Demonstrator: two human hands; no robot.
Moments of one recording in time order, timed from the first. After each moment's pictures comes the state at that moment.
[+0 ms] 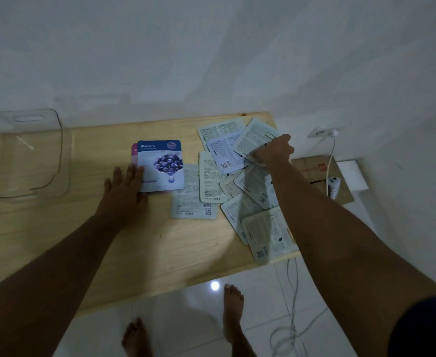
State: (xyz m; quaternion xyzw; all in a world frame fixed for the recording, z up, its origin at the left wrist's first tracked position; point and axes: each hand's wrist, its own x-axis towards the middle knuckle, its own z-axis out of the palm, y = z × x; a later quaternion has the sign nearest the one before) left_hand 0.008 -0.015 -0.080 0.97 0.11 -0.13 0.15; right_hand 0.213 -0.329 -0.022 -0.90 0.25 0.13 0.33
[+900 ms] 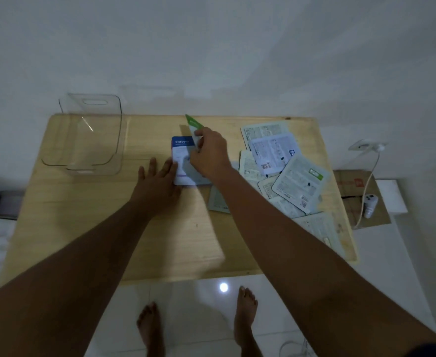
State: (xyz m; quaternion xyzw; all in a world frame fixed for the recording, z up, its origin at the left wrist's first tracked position) left_hand -0.011 0.000 -0.070 0.97 0.11 -0.16 0.11; right_hand 0.103 -0.123 -0.010 -0.90 -0.16 0.13 0.39
